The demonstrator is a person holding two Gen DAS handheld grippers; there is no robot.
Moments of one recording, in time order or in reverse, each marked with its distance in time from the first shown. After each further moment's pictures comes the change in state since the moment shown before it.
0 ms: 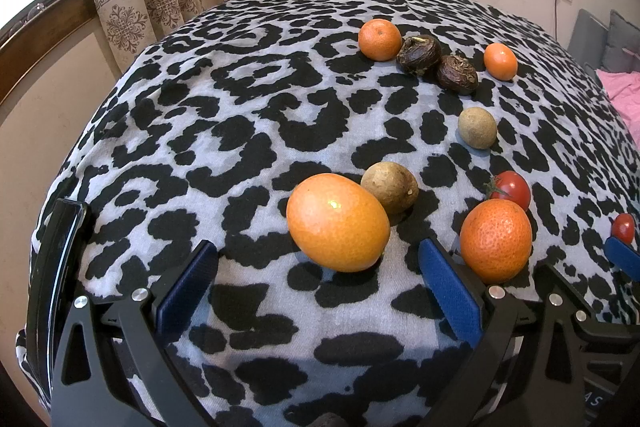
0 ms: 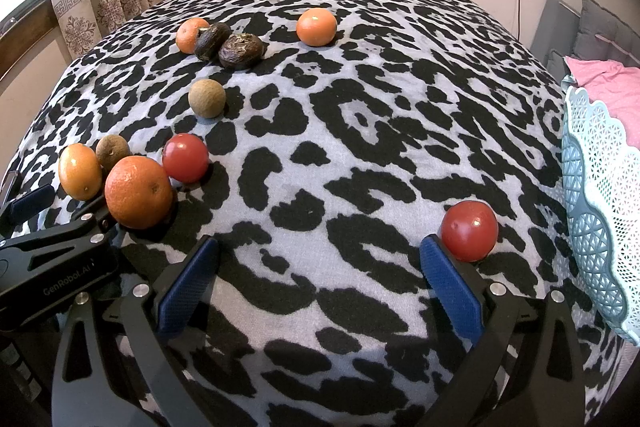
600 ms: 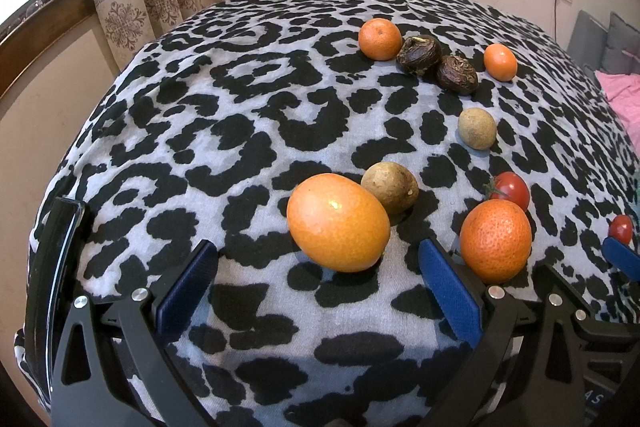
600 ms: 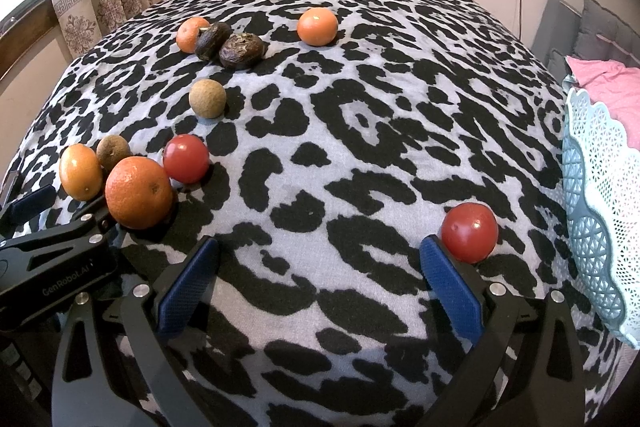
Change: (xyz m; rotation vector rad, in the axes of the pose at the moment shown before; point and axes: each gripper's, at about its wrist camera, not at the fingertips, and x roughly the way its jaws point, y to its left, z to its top) left arm 0.002 0.001 0.002 -0.003 0.009 -0.010; right arm -0.001 -0.002 0.001 -0.005 0.003 0.007
